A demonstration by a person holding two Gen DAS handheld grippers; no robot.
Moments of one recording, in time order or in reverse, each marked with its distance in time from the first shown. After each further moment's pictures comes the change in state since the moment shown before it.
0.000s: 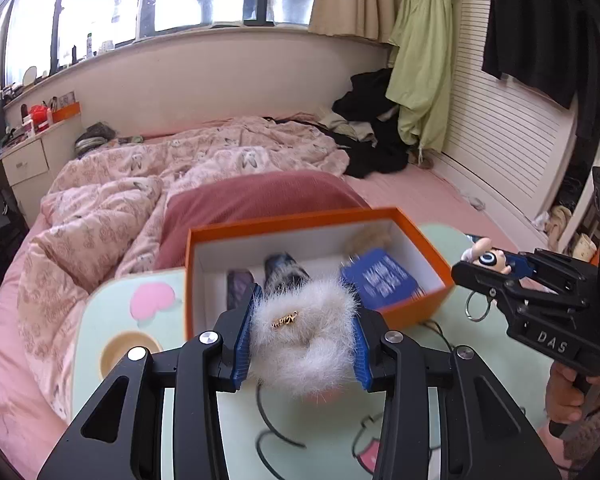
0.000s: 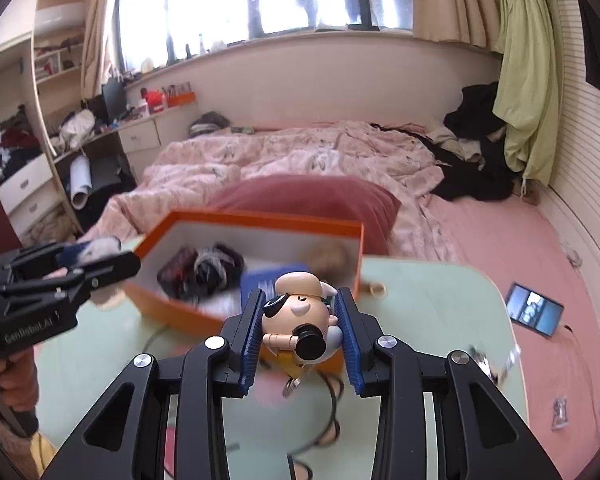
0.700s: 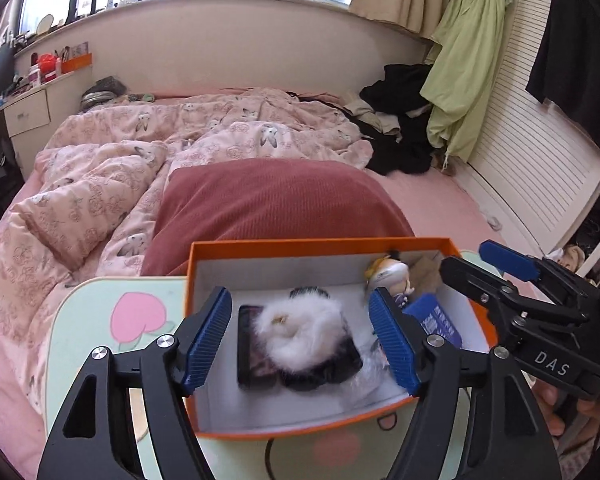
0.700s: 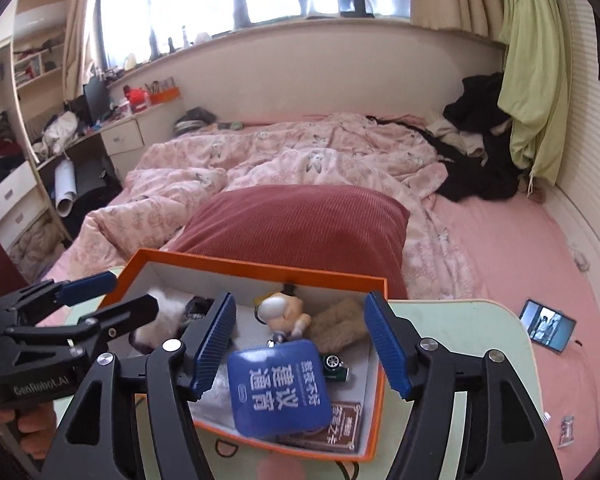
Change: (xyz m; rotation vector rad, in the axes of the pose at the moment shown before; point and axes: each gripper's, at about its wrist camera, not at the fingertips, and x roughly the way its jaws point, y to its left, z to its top) left arm 0.051 0.033 0.015 -0.155 0.086 0.003; right arm 0.048 0.013 0.031 -0.002 0.030 -0.052
